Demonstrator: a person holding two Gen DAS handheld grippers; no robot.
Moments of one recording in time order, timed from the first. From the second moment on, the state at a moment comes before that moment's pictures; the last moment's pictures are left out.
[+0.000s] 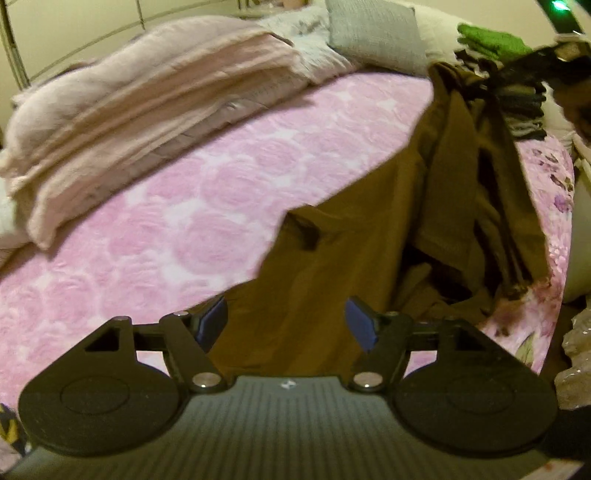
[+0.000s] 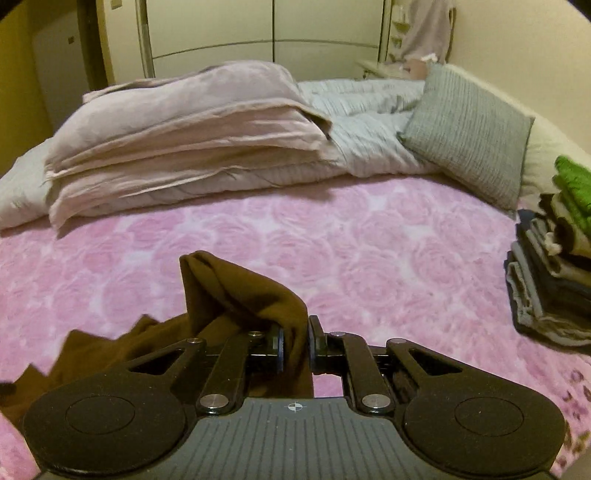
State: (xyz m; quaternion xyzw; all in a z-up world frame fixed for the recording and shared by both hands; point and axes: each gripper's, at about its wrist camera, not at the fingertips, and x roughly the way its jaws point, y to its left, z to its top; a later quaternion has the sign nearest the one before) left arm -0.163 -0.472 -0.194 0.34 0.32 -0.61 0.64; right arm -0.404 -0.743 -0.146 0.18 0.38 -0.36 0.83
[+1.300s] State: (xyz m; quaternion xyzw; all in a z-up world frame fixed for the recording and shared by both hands) left arm -0.216 -0.689 -0.275 0.45 0.29 -0.67 0.52; right arm -0.527 -0.750 -0.299 0.34 0.50 -0.30 0.74
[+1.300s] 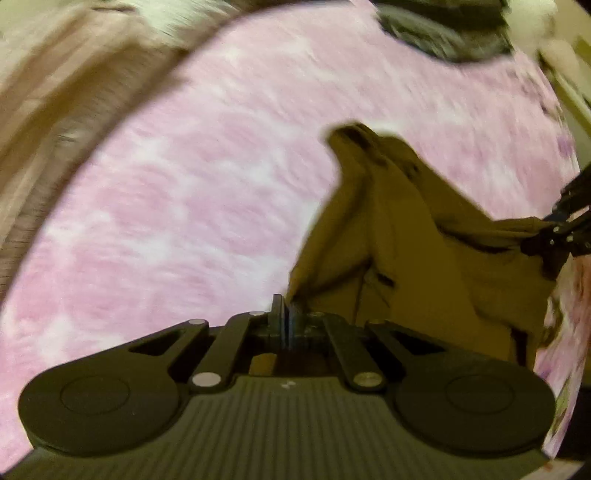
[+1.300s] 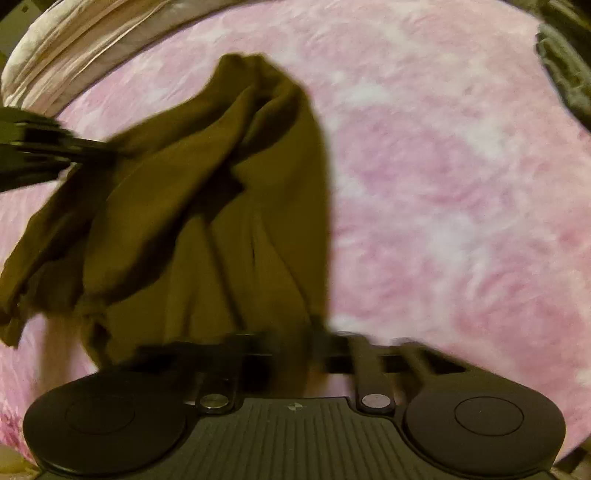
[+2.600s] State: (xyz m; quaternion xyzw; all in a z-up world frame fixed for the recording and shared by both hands) left arm -0.130 -0.296 0.140 0.19 -0.01 -0.61 0.77; right arm -0.514 -0.527 0.149 0.08 0.09 -0.40 0.91
